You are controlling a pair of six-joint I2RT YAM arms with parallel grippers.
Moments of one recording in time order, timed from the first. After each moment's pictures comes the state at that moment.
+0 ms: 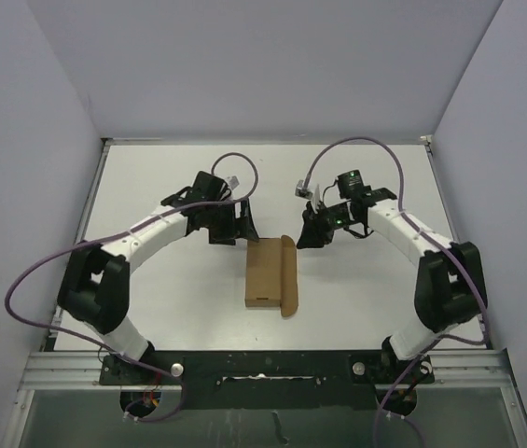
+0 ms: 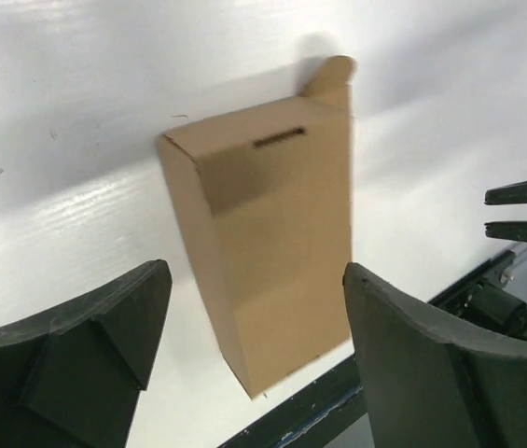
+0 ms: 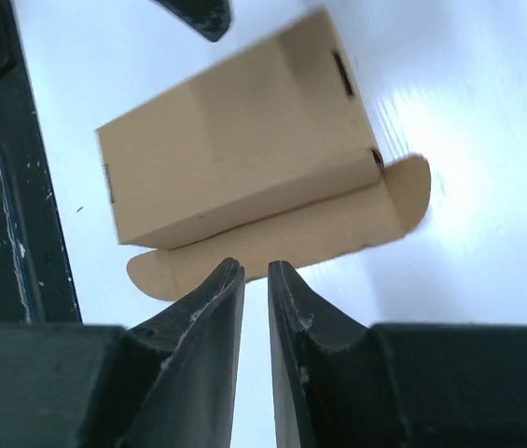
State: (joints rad) left arm -0.50 1.71 1.19 -0.49 0.34 -0.58; right arm 0.33 1.68 1.19 -0.67 -0.85 -0.49
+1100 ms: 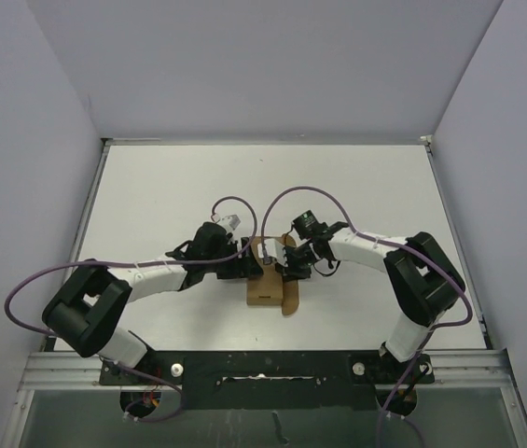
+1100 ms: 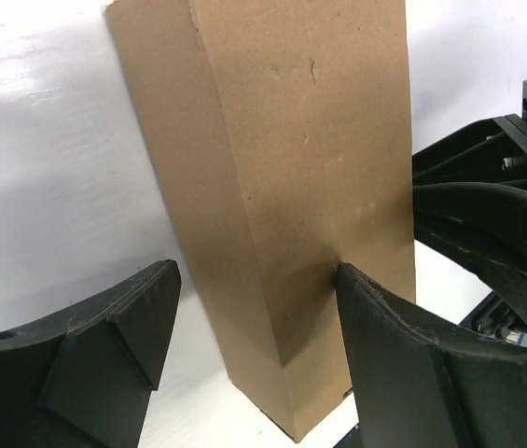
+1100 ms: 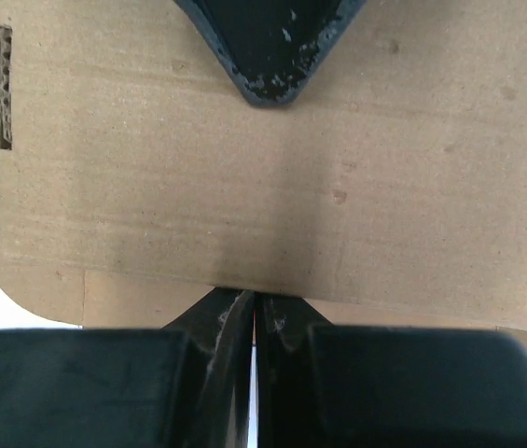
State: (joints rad) left arm -0.65 1.49 0.63 0.11 0.23 -0.70; right arm 0.62 1.71 0.95 -0.43 -0.59 -0.95
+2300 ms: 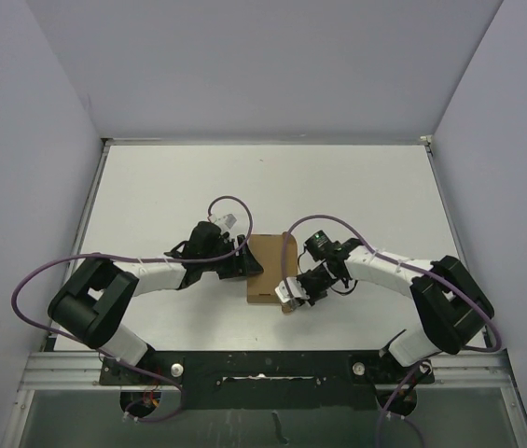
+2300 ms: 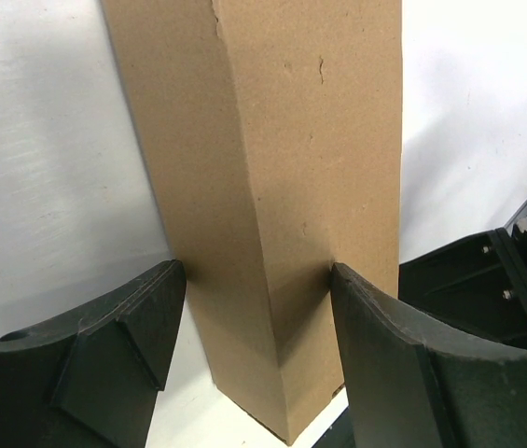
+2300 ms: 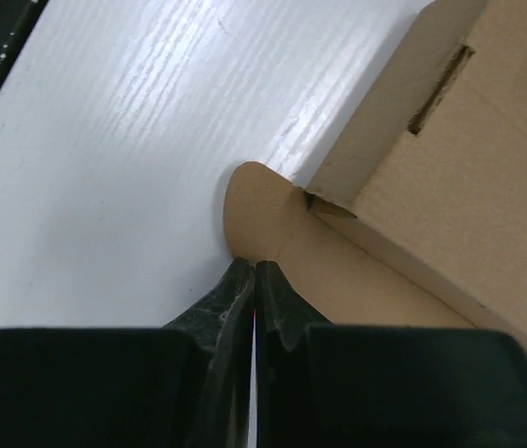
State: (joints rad) left arm -0.59 1.55 0.60 0.23 0.35 -0.77; right arm 0.66 1.50 0.77 -0.64 -0.68 -1.47
